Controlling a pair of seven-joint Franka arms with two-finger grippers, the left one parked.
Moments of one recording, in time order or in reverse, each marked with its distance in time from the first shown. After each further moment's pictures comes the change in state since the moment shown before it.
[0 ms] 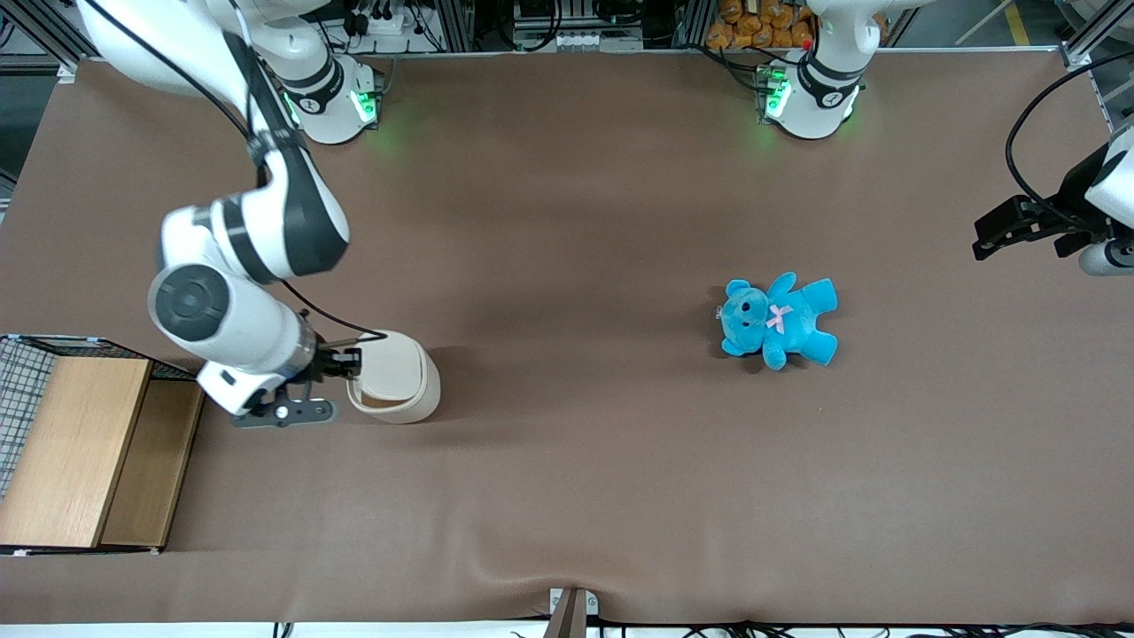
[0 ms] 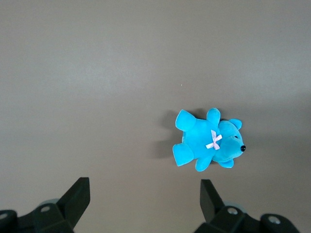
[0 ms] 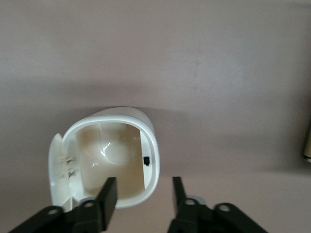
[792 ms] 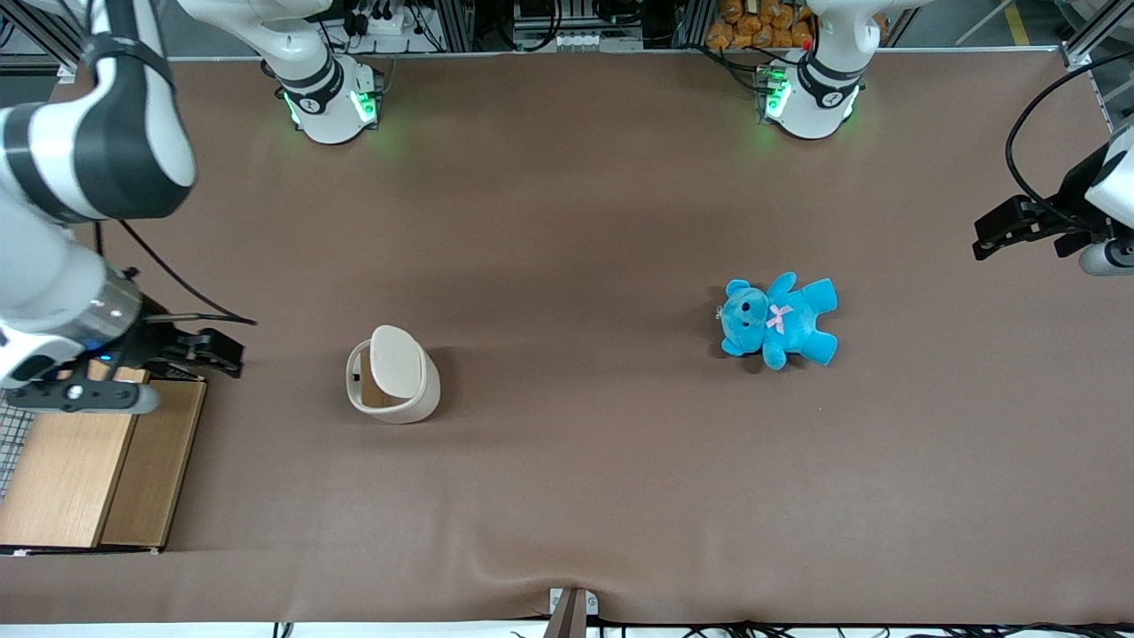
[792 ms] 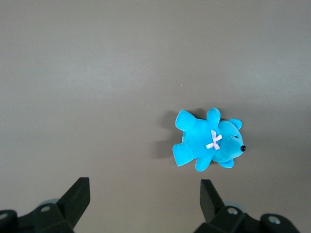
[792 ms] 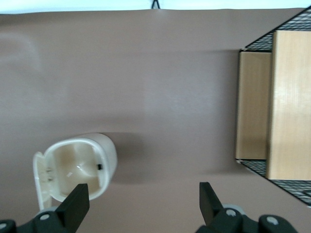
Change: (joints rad) arm -0.181 -0.119 -0.002 0.078 0.001 -0.068 -0.106
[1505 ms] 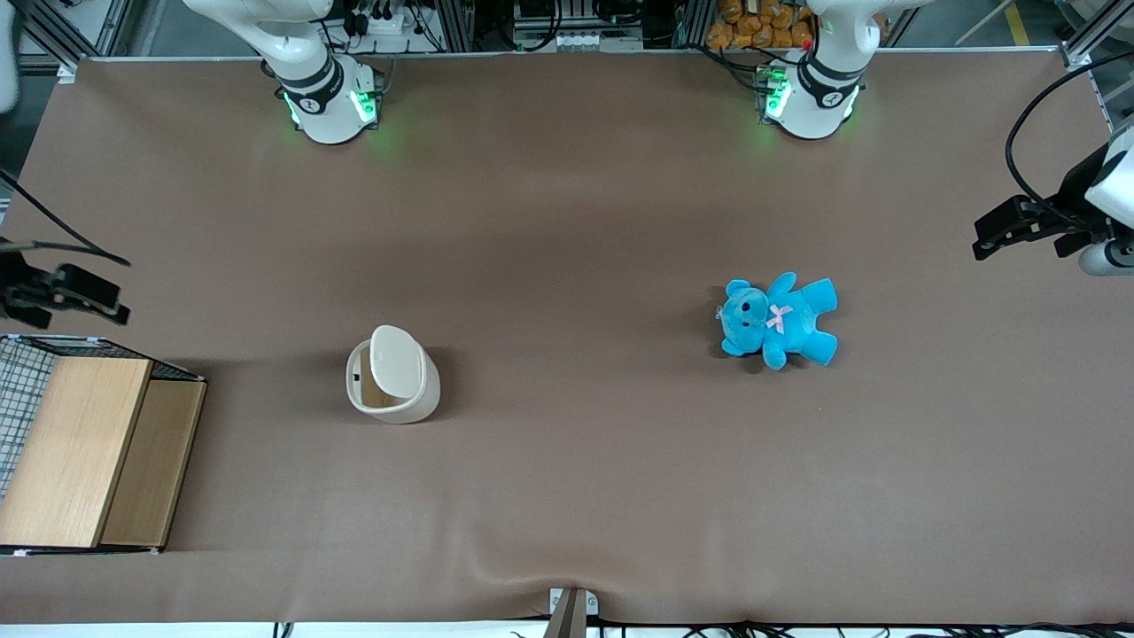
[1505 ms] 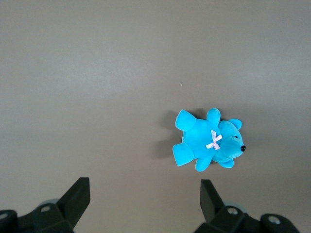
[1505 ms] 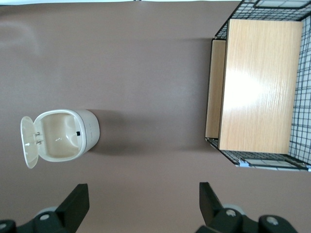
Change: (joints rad) arm -0.160 -0.134 0.000 0.005 0.087 -0.159 -0.188
